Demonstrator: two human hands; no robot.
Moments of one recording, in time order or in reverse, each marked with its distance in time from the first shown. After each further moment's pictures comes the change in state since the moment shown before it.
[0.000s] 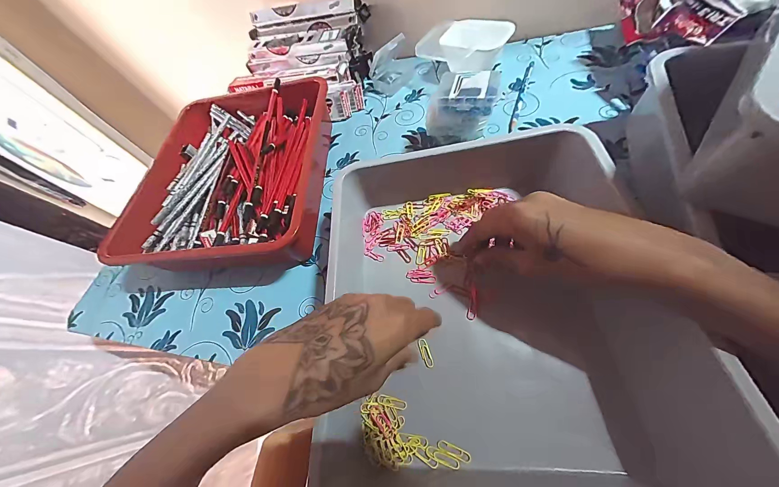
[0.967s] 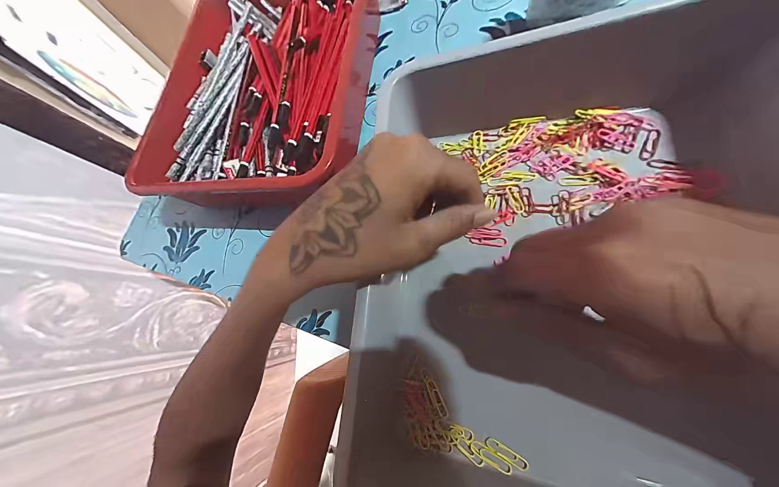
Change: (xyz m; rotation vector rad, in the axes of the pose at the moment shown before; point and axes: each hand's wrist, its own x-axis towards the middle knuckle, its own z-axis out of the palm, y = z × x) left_hand 0.019 -0.038 -0.026 -0.088 0.333 -0.092; right_hand 0.006 -0.040 0.035 -0.096 0.058 -0.389
